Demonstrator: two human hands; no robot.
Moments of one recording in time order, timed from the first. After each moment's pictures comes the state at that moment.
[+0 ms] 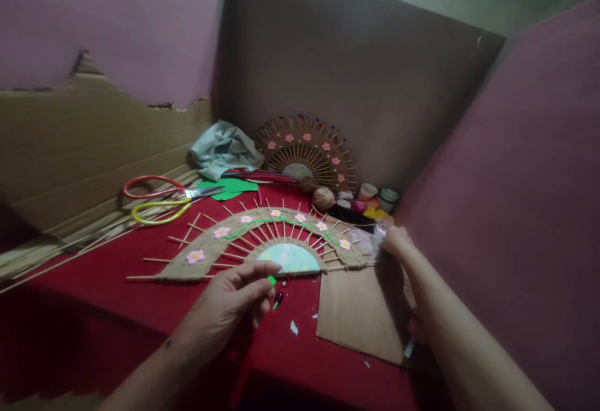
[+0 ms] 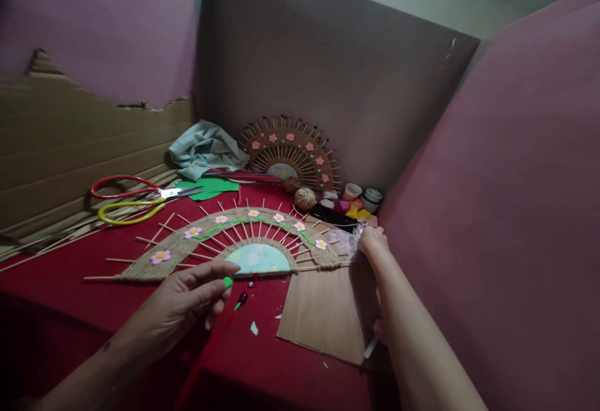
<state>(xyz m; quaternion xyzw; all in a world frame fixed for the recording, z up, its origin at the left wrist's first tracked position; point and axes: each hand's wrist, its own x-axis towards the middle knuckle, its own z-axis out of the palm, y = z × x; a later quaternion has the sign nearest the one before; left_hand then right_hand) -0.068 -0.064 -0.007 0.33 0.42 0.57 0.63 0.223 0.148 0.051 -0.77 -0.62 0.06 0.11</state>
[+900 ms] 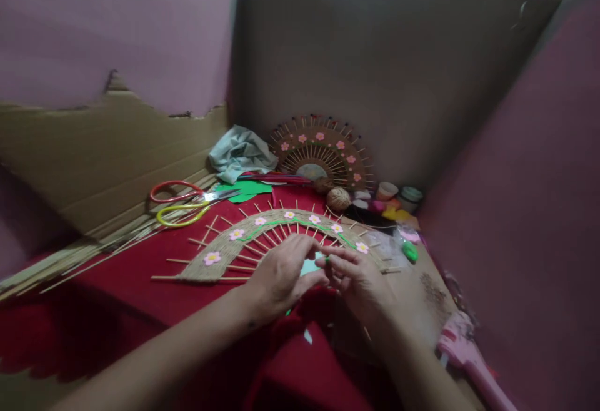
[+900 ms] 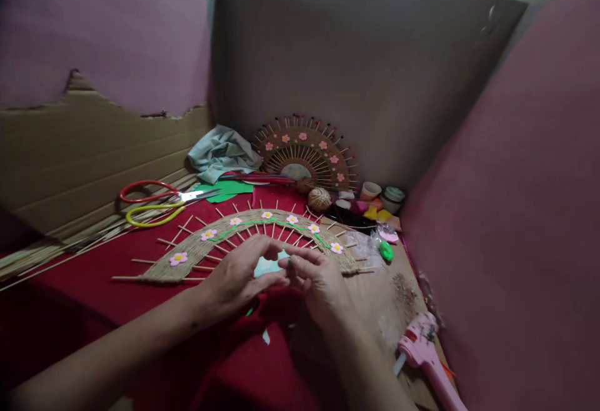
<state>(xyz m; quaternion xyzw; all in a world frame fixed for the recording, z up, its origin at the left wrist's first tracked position) -0.053 -0.018 0.022 0.78 0.49 0.37 0.10 0.111 0.029 0.018 -0.32 -0.39 0.75 0.42</state>
